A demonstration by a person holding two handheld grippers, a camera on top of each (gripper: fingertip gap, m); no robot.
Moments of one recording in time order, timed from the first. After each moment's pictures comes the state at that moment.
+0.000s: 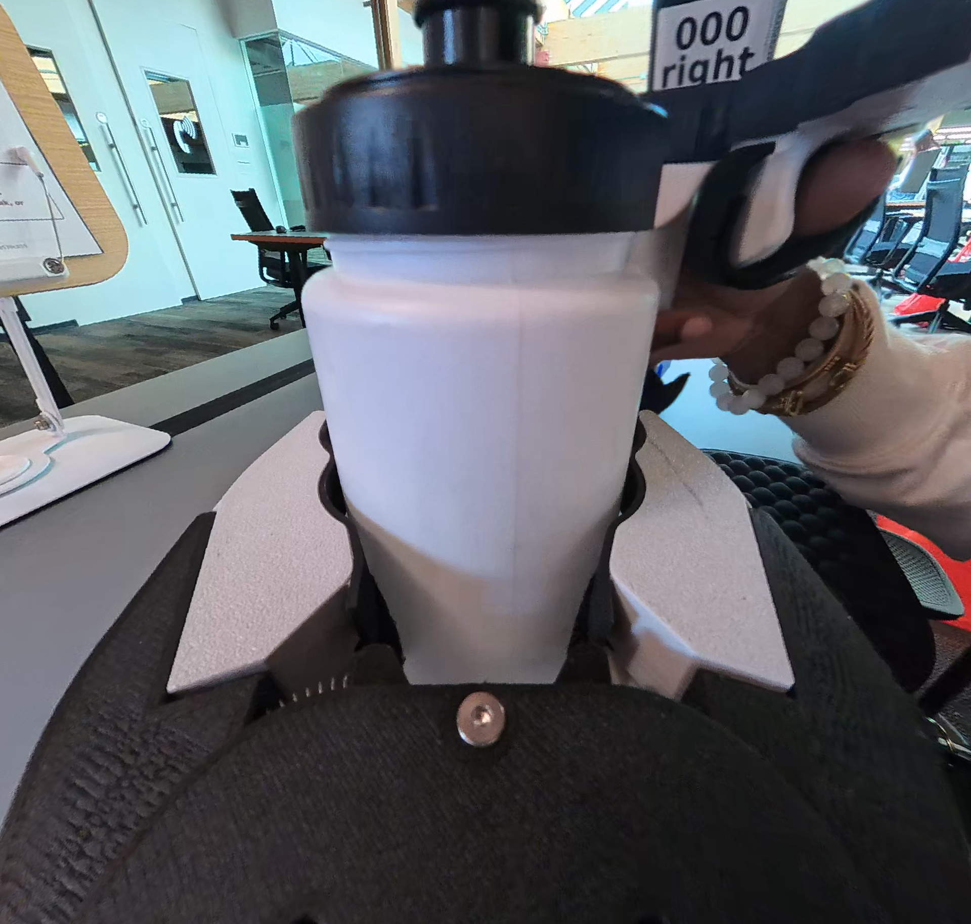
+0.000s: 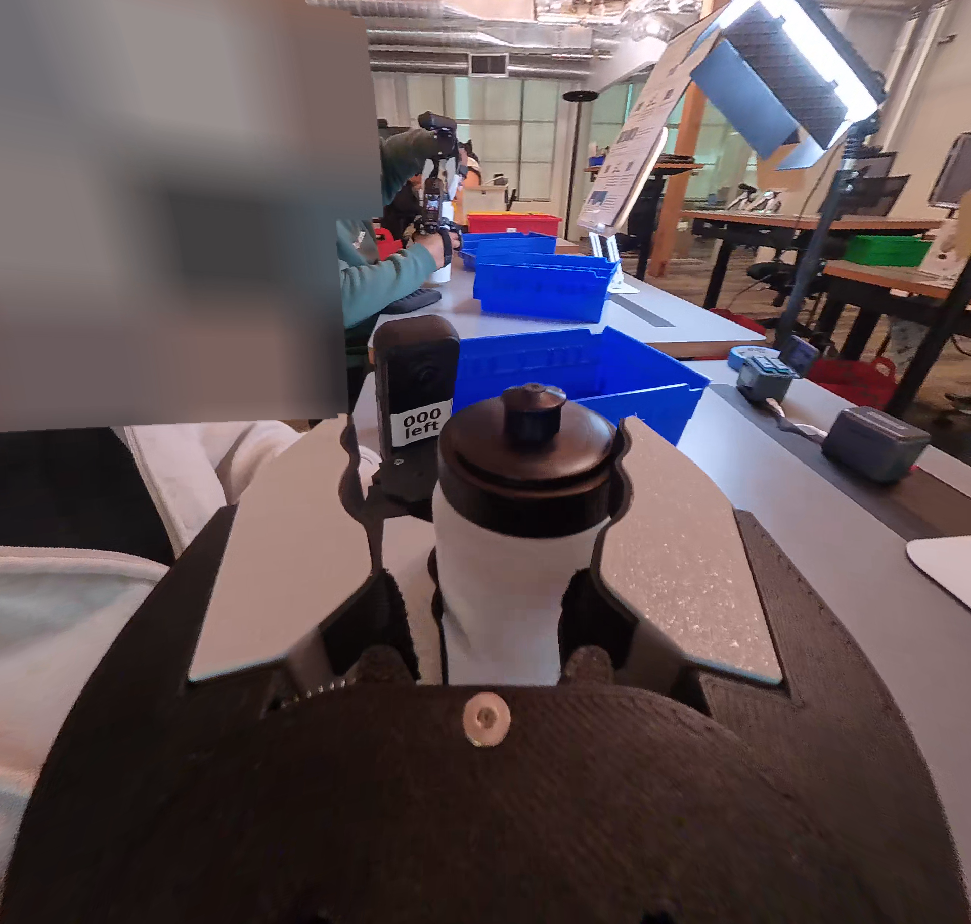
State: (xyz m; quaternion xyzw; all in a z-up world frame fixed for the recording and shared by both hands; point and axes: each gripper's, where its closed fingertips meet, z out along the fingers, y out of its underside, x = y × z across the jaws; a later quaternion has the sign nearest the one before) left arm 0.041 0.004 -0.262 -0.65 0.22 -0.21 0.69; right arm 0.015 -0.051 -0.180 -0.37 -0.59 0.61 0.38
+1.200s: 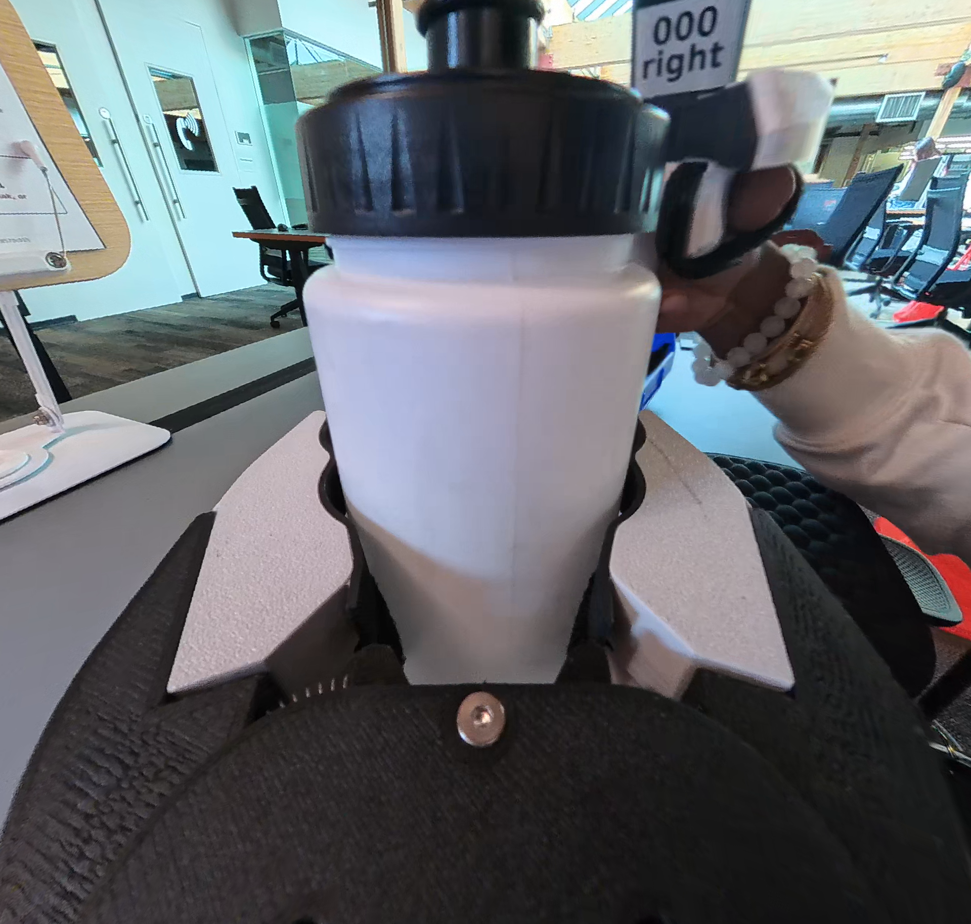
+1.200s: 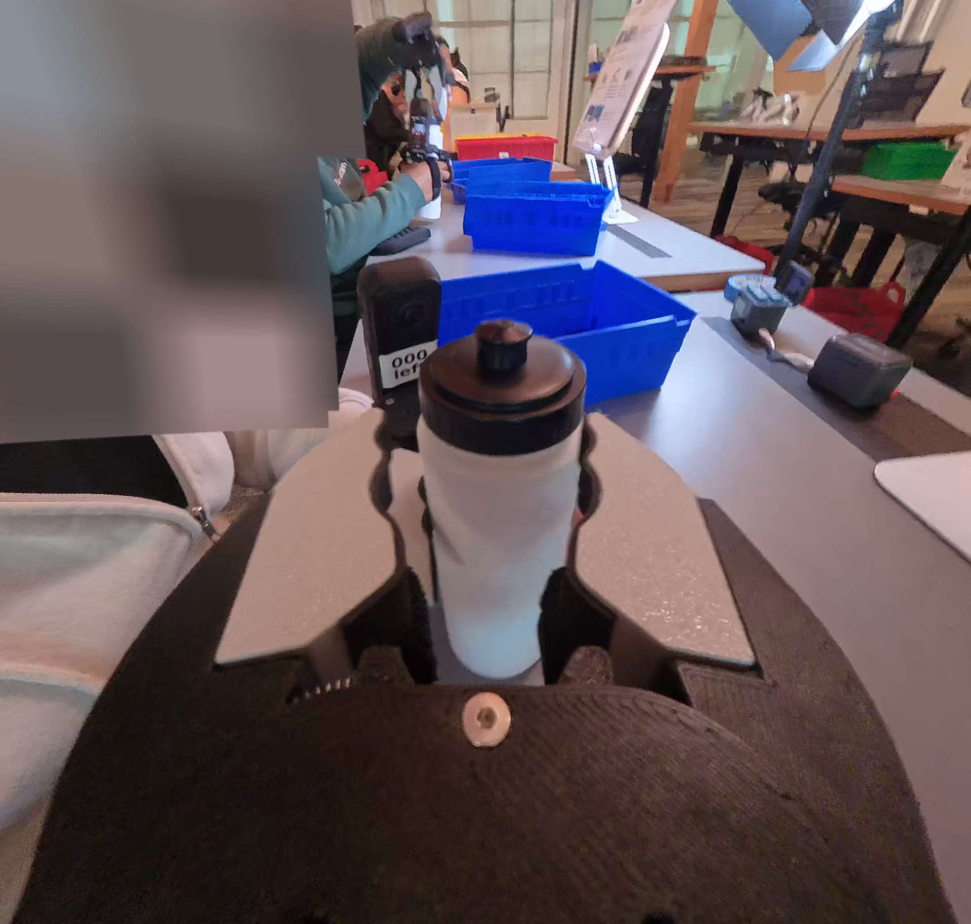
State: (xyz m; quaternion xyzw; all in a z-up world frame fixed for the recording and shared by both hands) left arm 0.040 0.006 -0.262 -0.65 0.21 -0.22 0.69; right arm 0.033 -0.027 -0.192 -0.41 -0.62 0.57 0.35
